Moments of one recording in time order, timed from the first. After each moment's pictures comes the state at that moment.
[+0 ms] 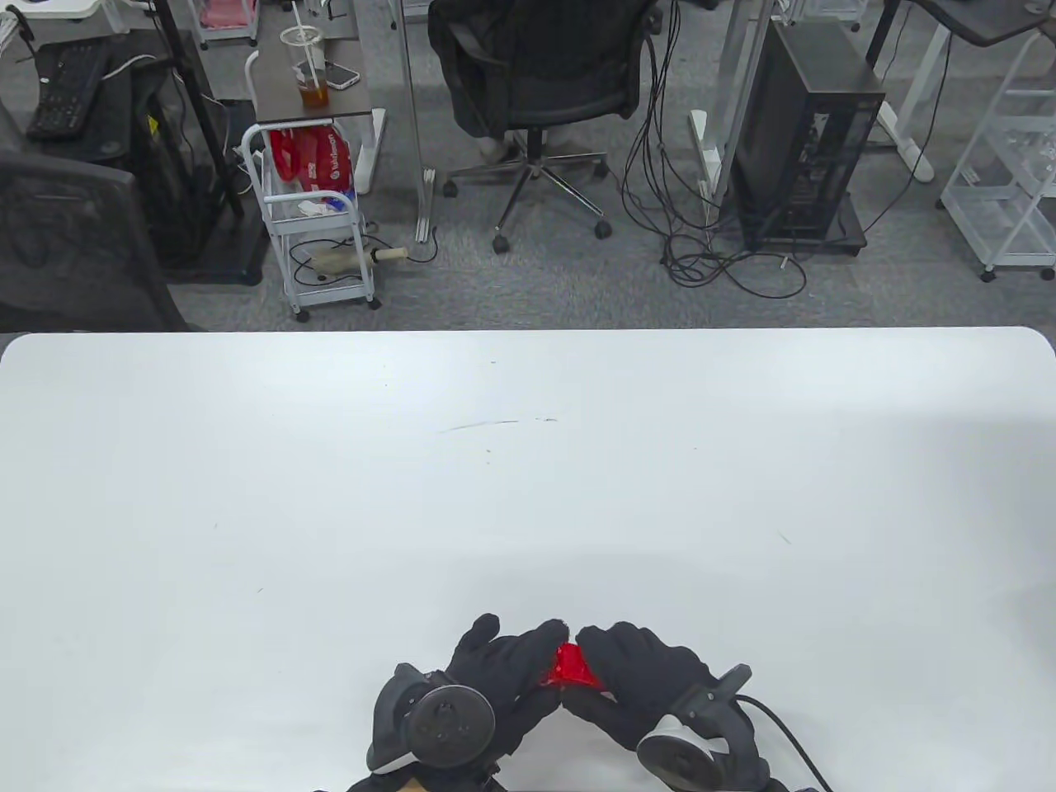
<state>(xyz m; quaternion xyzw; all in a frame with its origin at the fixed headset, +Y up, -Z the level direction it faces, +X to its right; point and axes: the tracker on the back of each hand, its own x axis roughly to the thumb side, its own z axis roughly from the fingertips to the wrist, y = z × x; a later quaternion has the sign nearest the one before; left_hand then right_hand) -0.094 -0.704 -0.214 0.11 -0.30 0.27 0.91 0.123 -0.732 -0.216 0.30 -0.26 0.91 0.14</state>
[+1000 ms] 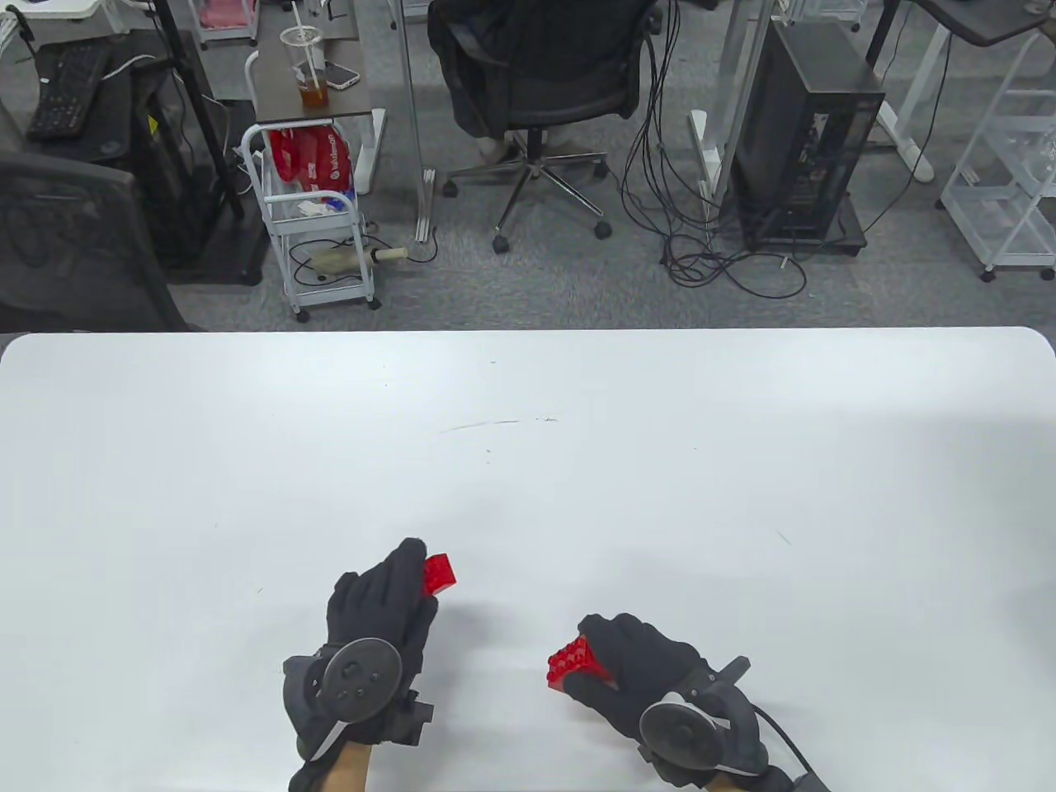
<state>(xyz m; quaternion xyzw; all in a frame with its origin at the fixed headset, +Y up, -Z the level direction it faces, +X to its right) -0.202 -0.706 -0.250 0.22 -0.03 0.24 0.94 0.125 -0.733 -0.227 0.27 -0.21 0.92 0.18</state>
